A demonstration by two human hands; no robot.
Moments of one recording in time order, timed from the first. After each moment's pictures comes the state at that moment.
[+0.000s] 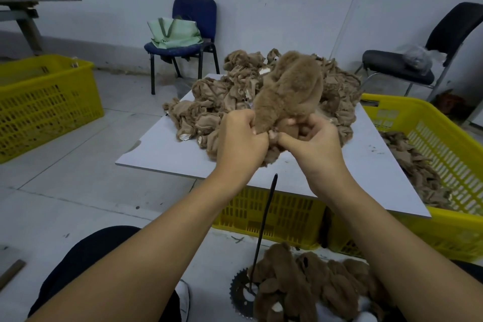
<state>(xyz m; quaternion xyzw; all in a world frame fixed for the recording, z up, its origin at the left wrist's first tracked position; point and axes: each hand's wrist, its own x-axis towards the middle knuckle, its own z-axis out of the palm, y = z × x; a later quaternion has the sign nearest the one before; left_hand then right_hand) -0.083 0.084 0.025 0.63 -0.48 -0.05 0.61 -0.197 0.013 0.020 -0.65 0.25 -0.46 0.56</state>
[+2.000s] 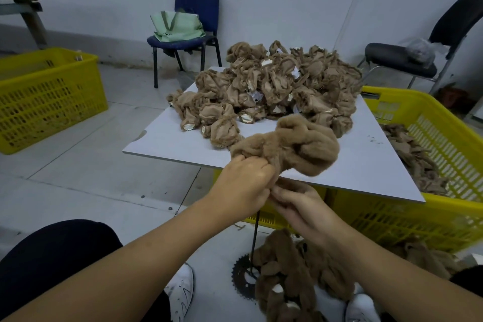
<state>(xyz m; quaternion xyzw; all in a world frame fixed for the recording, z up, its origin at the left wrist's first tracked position) -0.096 0.136 -0.032 0.64 -0.73 0.14 0.21 -0.236 0.048 -0.077 -0.47 0.25 -0.24 0.81</state>
